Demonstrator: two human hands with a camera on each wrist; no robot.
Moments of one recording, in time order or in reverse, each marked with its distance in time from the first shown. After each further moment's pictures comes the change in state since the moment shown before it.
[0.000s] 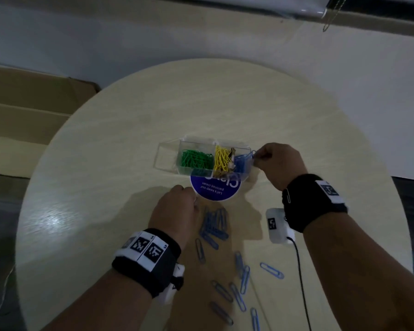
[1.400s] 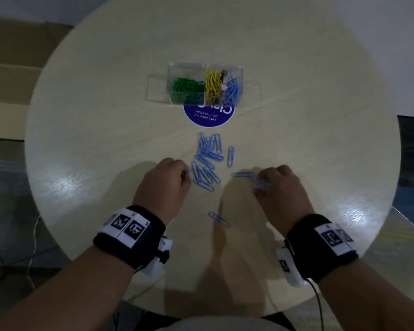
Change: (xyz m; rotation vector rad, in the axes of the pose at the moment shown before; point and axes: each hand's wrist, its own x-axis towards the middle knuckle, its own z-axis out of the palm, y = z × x) left_hand -0.110 -0.014 0.016 0.000 0.108 0.150; right_hand -0.209 0.078 0.060 -0.152 -0.045 -0.077
